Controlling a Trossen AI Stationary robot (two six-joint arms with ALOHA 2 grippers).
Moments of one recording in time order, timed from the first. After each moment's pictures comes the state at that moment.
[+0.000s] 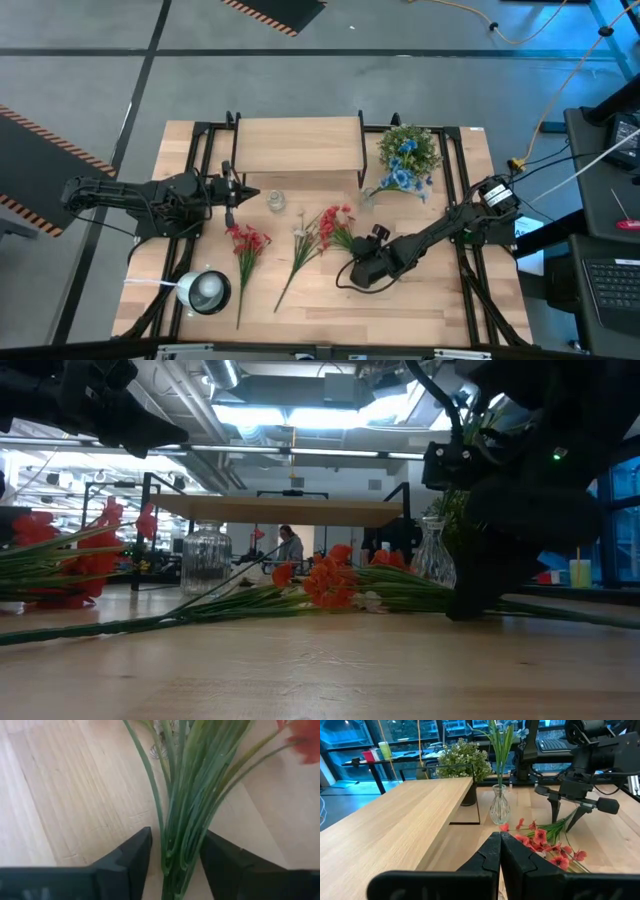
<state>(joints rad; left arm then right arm) 0.00 0.36 0.21 0.02 -0.23 0.04 0.47 1.85 0.97 -0.38 0.47 0.84</state>
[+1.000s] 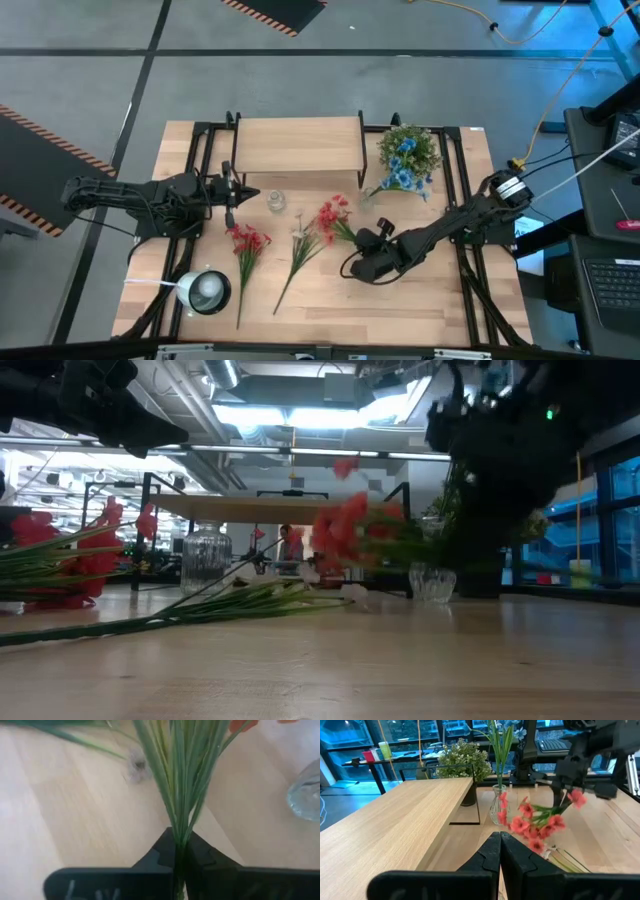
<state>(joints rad) 0.00 0.36 0.21 0.02 -0.23 0.04 0.47 1.73 0.97 -0.44 0.55 0.89</state>
